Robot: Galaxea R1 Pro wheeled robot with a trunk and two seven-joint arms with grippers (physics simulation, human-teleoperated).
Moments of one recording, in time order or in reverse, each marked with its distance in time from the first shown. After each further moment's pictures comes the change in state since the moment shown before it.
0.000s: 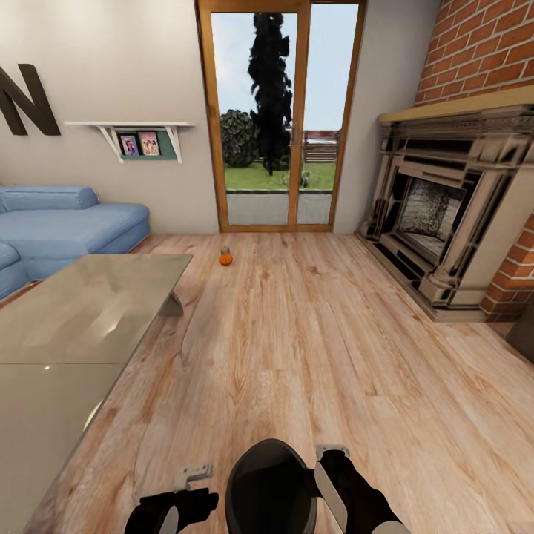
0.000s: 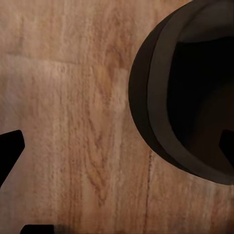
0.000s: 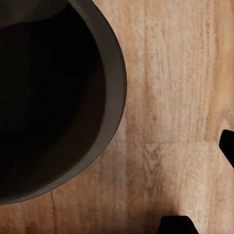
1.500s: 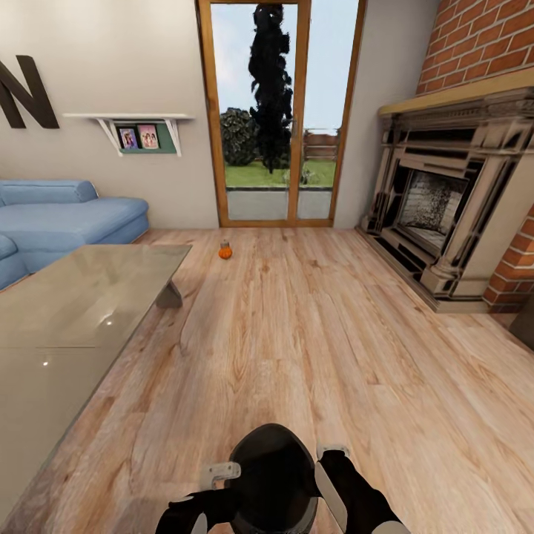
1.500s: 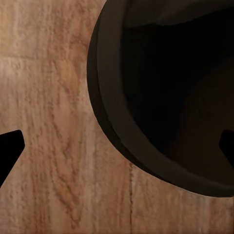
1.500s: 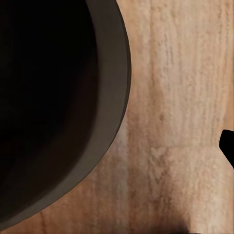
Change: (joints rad) left arm 0.000 -0.075 -0.092 0.033 -0.004 -0.091 0.049; right arm 0.000 0.000 0.000 0.000 0.000 -0.002 0.000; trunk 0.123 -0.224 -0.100
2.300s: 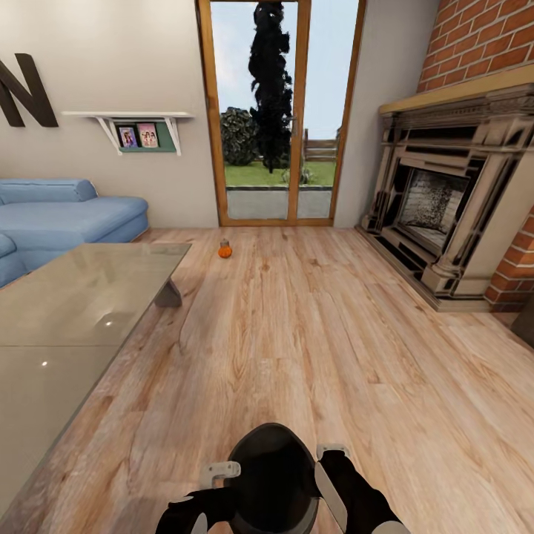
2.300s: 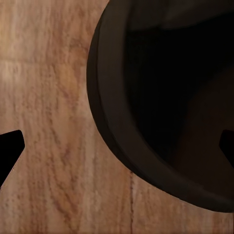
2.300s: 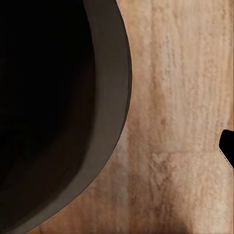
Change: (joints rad) left arm 0.000 0.000 0.000 0.000 0.003 -0.014 0.000; right arm 0.000 0.000 0.000 0.000 0.001 -0.002 0.000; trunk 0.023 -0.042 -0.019
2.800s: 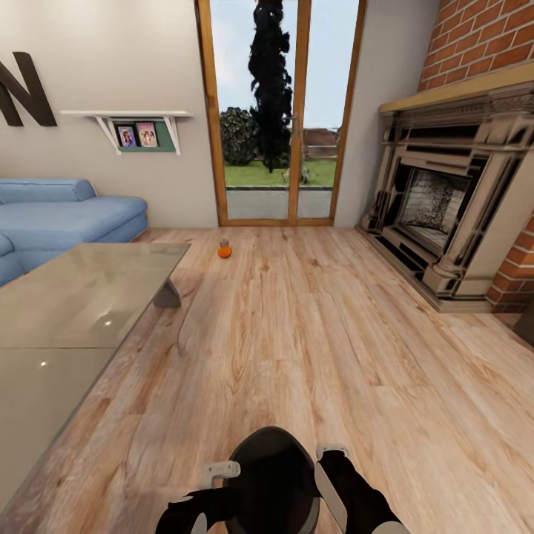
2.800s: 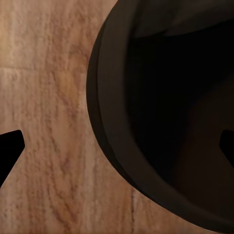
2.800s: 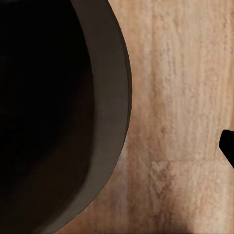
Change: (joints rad) left arm 0.000 0.002 0.000 0.000 -0.001 -0.001 0.001; right arm 0.001 0.000 0.004 0.001 0.004 0.001 0.004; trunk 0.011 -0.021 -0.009
